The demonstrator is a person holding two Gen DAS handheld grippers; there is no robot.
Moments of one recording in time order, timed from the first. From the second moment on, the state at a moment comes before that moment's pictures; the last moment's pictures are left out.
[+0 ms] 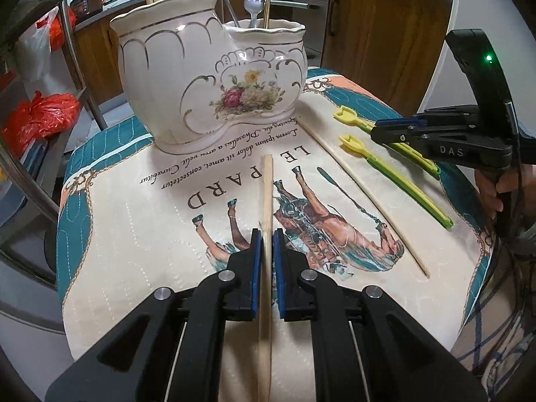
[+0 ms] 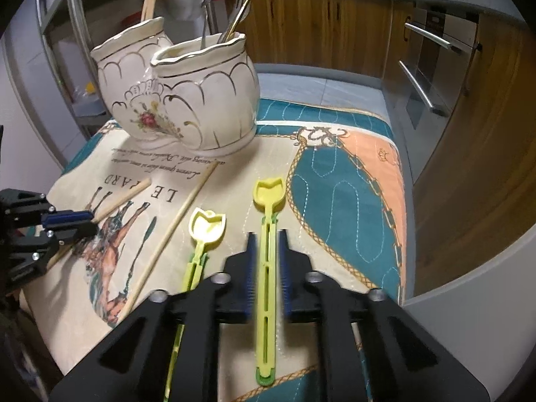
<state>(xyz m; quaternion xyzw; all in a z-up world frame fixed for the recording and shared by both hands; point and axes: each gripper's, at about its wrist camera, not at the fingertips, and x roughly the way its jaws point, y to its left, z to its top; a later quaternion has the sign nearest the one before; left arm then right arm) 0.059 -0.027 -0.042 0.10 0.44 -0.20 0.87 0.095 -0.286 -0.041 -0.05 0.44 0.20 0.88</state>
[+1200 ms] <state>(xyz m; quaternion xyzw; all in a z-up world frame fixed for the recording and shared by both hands) 0.128 0.032 0.113 -0.04 0.16 -0.20 0.97 0.131 -0.278 0.084 0.15 0.17 0.28 0.93</state>
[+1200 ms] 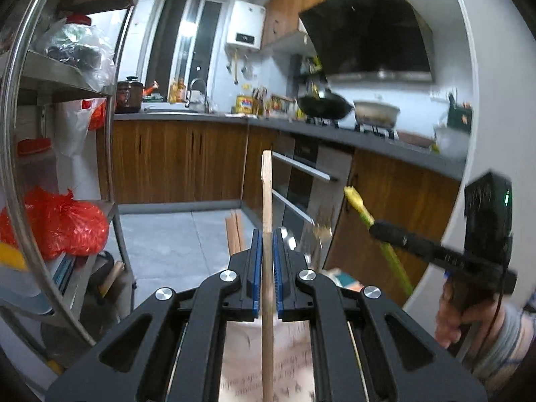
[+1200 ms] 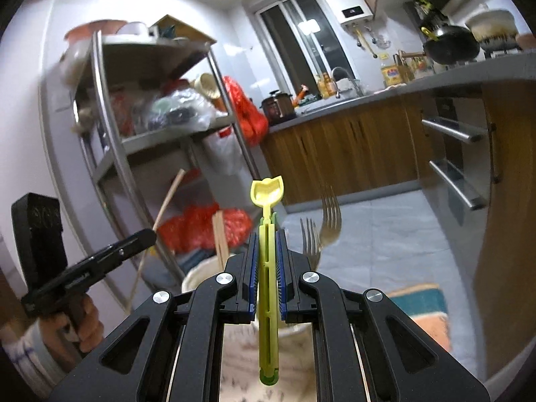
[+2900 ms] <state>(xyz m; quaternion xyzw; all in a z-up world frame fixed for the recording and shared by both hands) 0.136 0.051 -0.036 0.03 0.44 0.00 0.90 0.099 -0.275 0.066 0.15 0.17 0.29 0.93</state>
